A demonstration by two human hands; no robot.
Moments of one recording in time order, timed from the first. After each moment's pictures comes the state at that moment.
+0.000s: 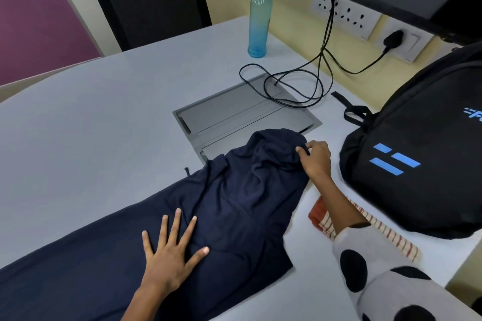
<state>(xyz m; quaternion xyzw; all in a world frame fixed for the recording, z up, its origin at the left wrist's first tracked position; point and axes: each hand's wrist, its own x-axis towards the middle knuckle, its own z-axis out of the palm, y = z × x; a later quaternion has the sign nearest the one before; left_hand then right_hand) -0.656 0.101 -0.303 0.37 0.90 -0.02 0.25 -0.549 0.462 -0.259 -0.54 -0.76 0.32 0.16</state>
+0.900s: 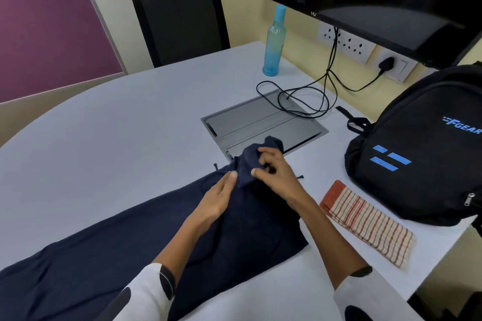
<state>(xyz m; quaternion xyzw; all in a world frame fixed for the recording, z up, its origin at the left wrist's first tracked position) -0.663 0.130 -0.178 0.22 0.74 0.47 0.43 -0.564 0.269 -0.148 -0.28 -0.79 0.52 0.17</state>
